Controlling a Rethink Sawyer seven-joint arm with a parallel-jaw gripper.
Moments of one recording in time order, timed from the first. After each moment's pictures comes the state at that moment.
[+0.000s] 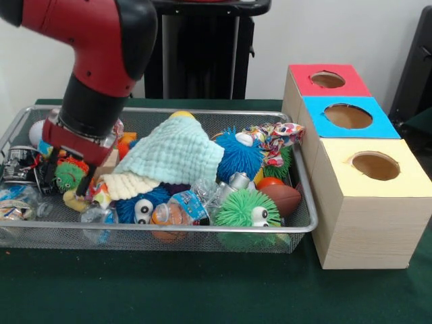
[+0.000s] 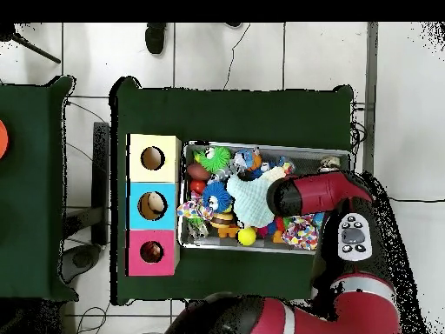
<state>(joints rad) -0.38 -0.39 -0.08 1.32 -0.70 0.46 2.08</state>
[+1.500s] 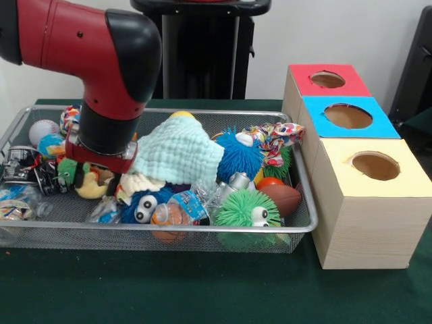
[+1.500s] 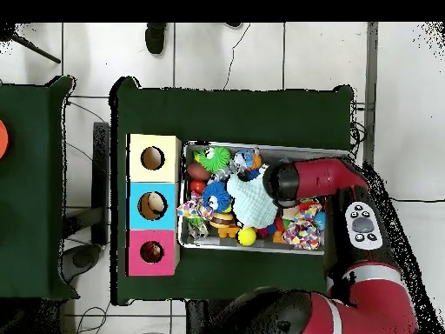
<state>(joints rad) -0.48 -0.37 0.13 1.28 -0.69 0.77 1.88</state>
